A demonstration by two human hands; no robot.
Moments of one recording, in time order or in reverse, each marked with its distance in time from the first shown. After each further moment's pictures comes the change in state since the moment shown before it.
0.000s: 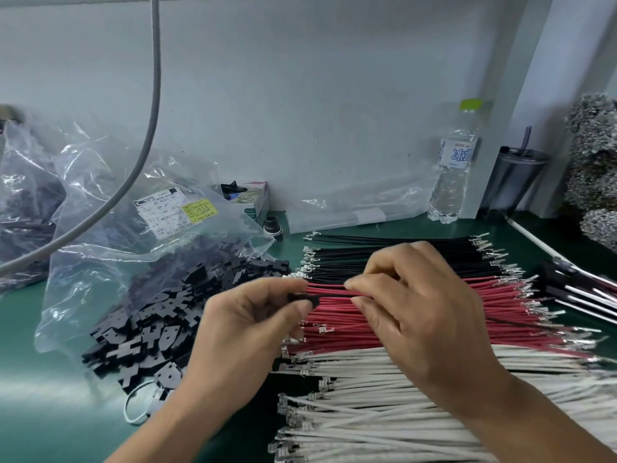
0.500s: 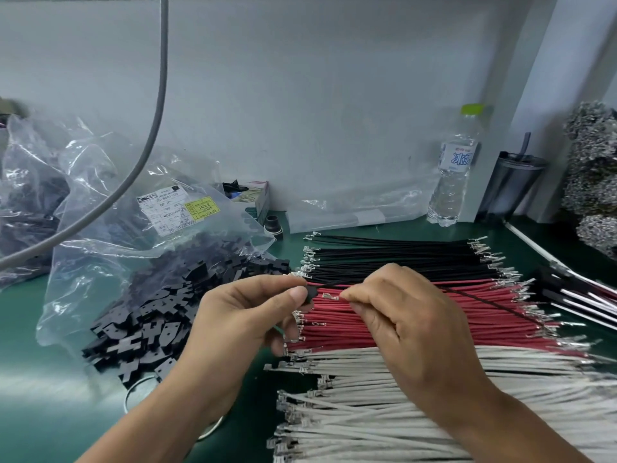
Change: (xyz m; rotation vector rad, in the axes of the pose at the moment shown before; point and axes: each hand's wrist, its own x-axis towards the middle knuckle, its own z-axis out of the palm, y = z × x) left_hand 0.004 -0.001 -0.006 -0.210 -0.024 -0.166; right_hand -0.006 -0.011 0.005 0.189 -0.048 0.175
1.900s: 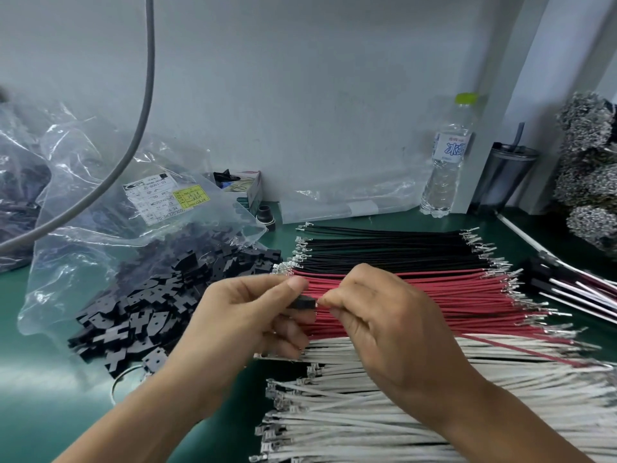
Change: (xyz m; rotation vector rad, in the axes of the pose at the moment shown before) left_hand -0.007 0.004 0.008 0.045 -0.103 -0.127; right_hand -0.001 -0.008 -0.002 0.023 -0.142 -0.095
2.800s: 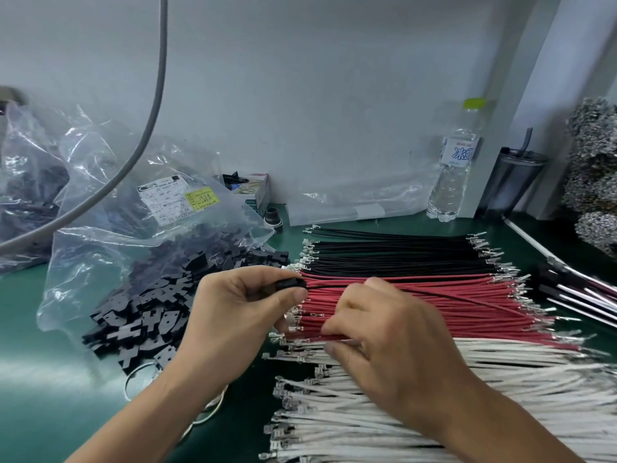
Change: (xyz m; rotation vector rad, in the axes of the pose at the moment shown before) left_hand 0.005 -0.002 -0.007 0.223 0.203 0.304; right_hand -0.002 -0.009 -0.003 -0.147 -0.205 0.002
